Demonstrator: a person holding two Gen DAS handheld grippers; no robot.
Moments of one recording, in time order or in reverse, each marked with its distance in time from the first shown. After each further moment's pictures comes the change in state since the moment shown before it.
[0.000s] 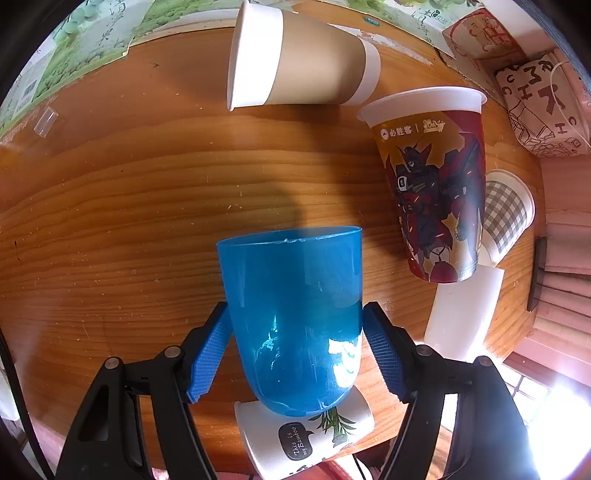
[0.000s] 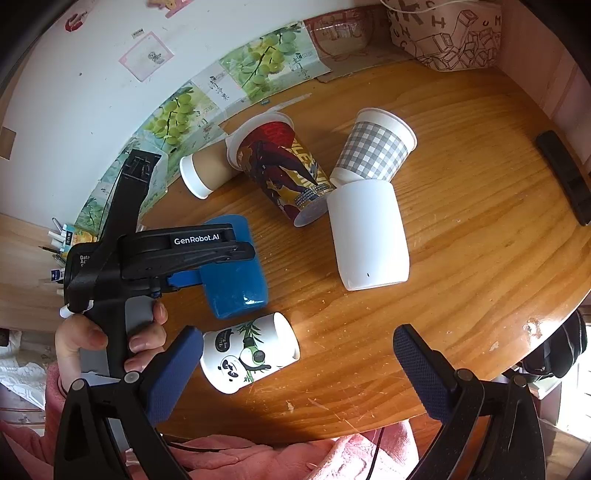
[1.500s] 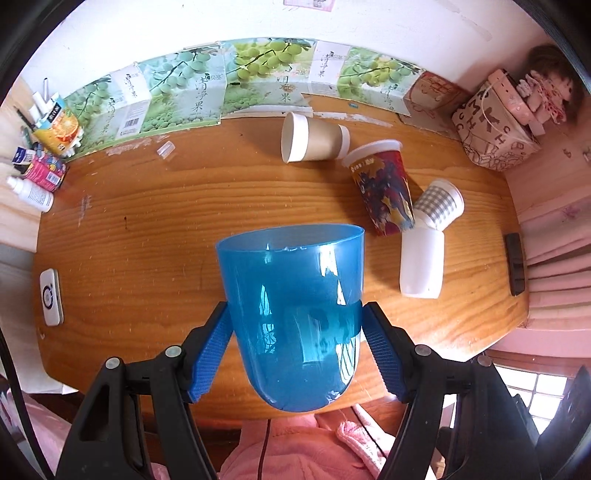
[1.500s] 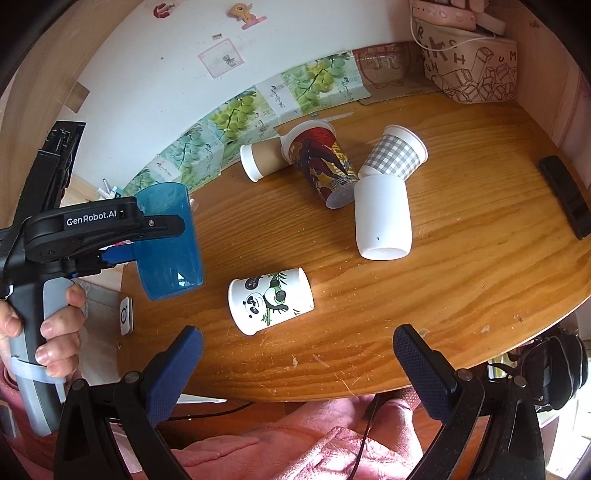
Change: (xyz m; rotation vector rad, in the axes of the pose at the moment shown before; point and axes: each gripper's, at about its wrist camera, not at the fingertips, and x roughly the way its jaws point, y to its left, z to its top) left arm -0.124 -0.018 -0.122 0.021 -0.284 0.090; right arm -0.056 -0.009 -0.066 -0.202 -0.091 0.121
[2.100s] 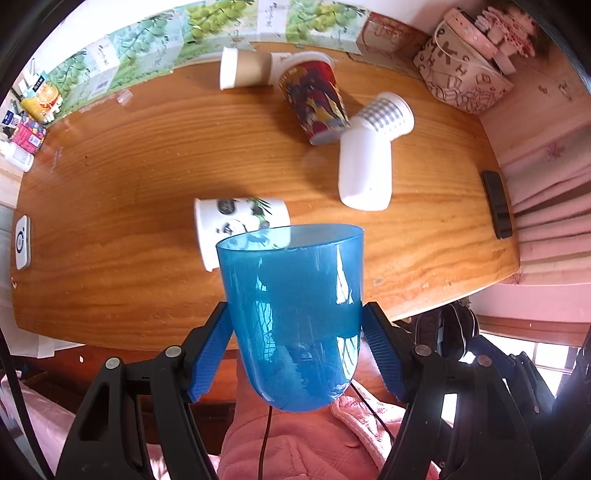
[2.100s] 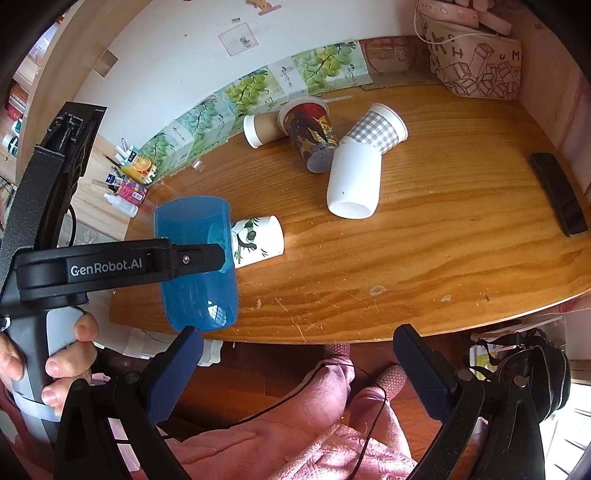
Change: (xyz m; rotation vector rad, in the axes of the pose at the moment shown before) left arm 0.023 -0.084 -0.090 0.024 0.080 -0.033; right arm -0.027 -0.054 -0.043 -0.106 0.070 0.017
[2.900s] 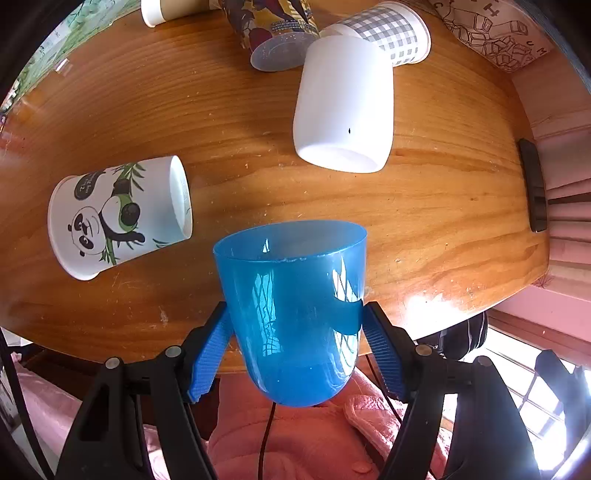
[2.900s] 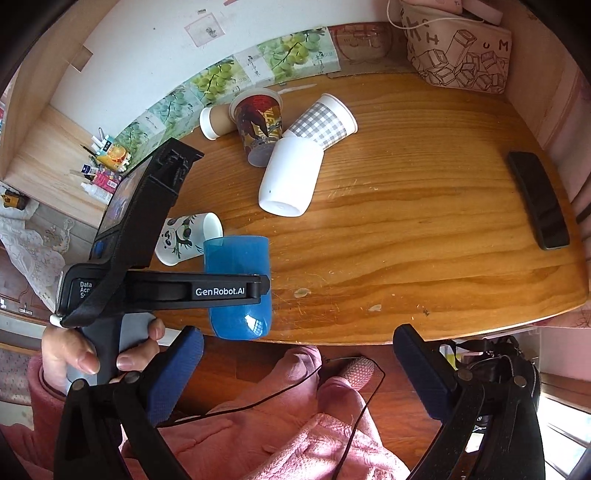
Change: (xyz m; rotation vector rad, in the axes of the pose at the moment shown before) left arm 0.108 -0.052 0.020 -0.030 0.166 0.028; right arm 0.005 -0.065 0.027 -0.035 0.073 -0.051
